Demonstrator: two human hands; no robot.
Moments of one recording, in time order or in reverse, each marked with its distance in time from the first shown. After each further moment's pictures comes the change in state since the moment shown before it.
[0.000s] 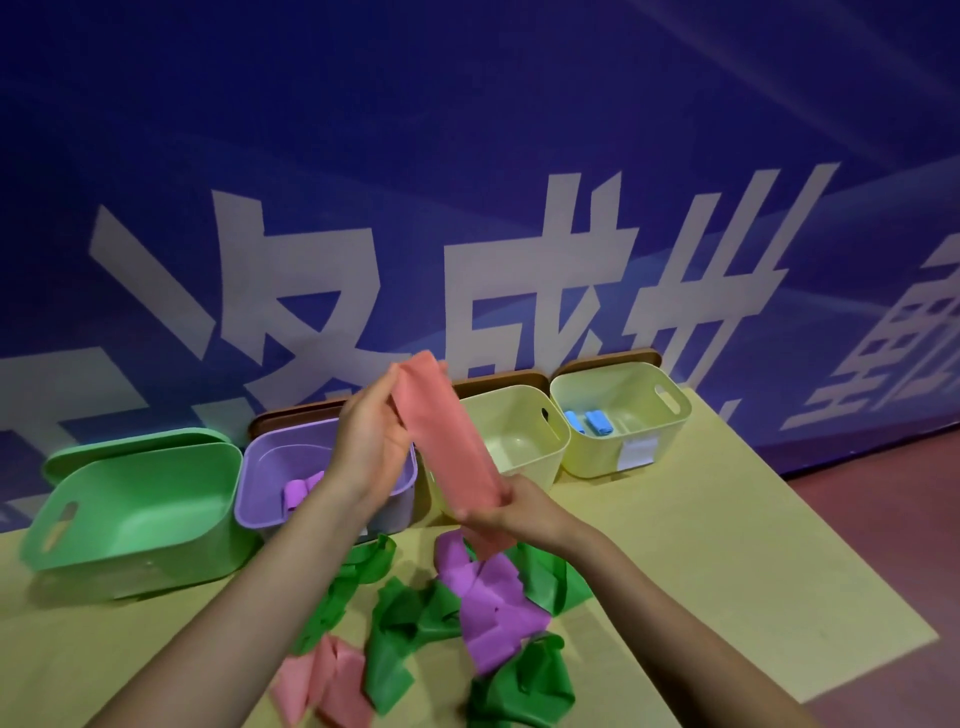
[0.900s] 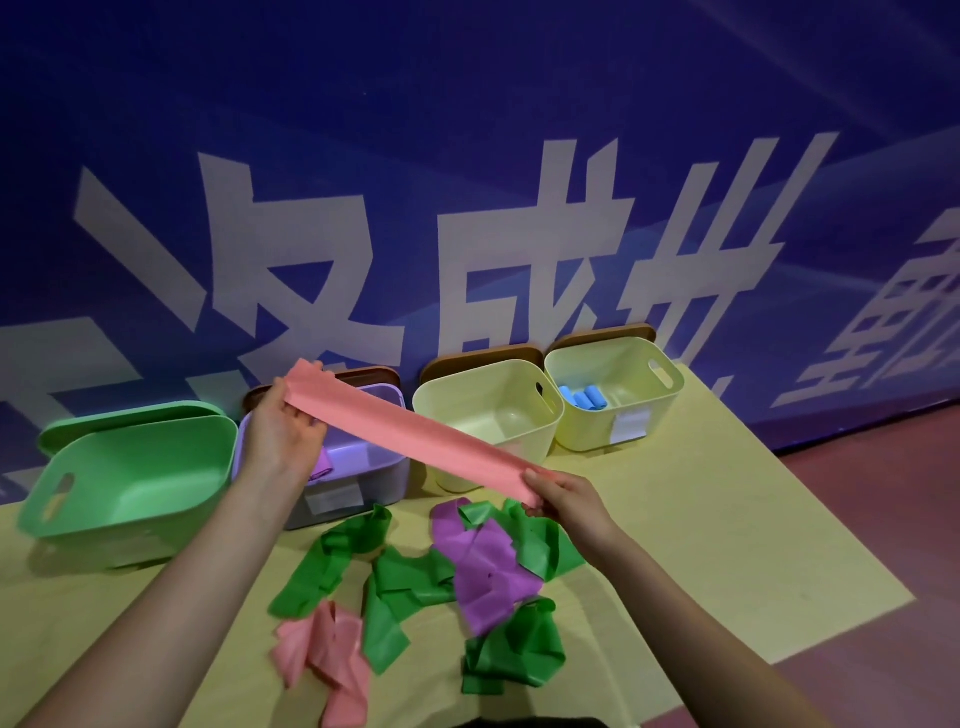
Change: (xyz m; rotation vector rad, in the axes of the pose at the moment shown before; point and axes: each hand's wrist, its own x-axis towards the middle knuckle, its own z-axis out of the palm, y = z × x) left_hand 0.016 0.005 -0.088 -0.140 0.341 -0.024; right_hand -0.026 0.065 -0.020 0.467 0.296 0.083
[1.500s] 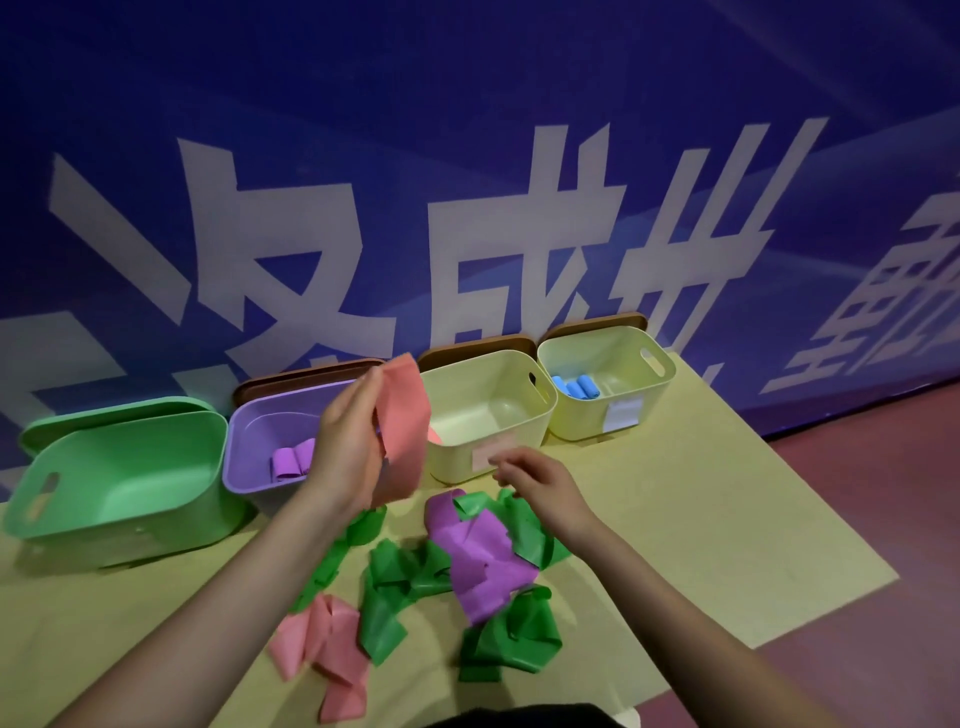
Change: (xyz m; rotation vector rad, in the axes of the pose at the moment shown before) left_hand -0.046 -0.041 0.028 0.470 -0.250 0.052; right_hand -0.018 -0.022 0.028 -0.292 -0.014 -0.220
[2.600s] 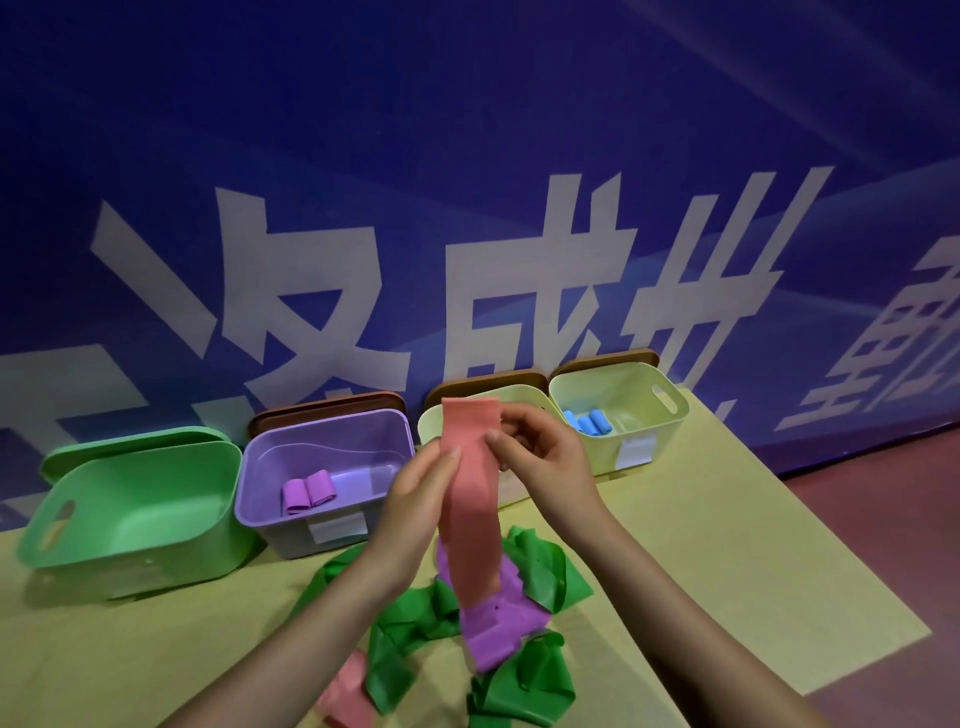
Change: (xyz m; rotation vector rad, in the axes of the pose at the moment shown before) left_hand -0.043 0.001 0.037 0.130 -0.152 0.018; right_hand 0.001 -0.102 0.014 0.232 0.065 -0.371
